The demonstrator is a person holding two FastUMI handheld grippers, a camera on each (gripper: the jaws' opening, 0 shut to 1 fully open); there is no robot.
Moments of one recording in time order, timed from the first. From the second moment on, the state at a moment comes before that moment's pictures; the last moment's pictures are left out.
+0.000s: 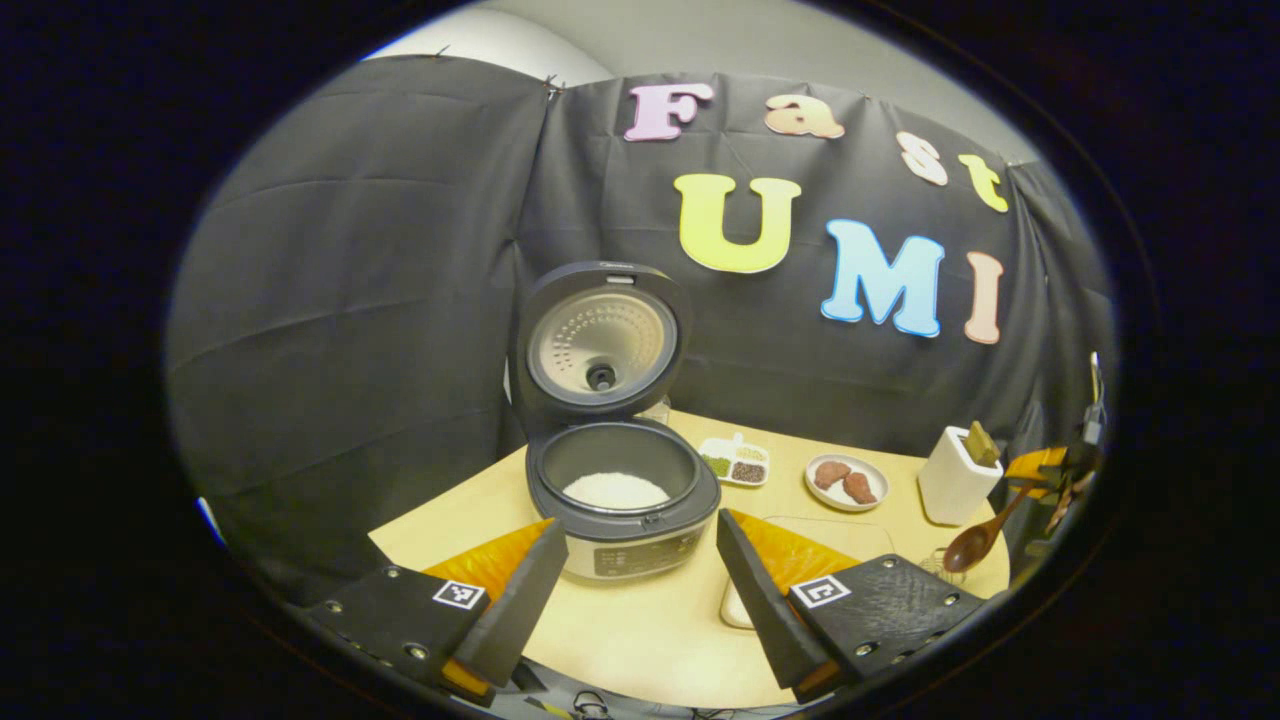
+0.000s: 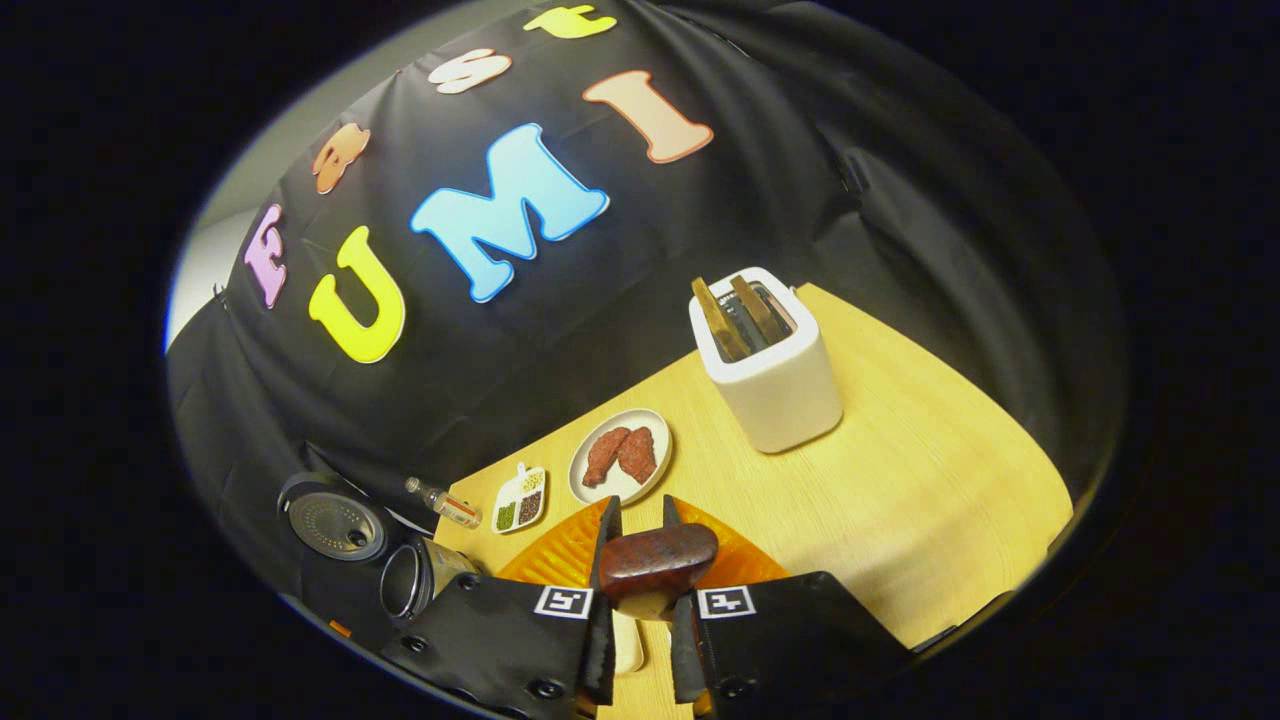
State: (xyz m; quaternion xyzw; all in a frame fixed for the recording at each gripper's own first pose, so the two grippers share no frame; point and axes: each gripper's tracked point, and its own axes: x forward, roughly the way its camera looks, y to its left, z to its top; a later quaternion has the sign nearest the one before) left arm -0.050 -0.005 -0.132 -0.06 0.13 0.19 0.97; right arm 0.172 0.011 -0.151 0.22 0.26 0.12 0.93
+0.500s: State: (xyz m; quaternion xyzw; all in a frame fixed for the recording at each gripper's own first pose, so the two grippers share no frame) left arm -0.073 0.008 -0.113 -0.04 0.14 0.23 0.96; right arm 0.174 0.017 -0.198 0.20 0.29 0.11 0.93
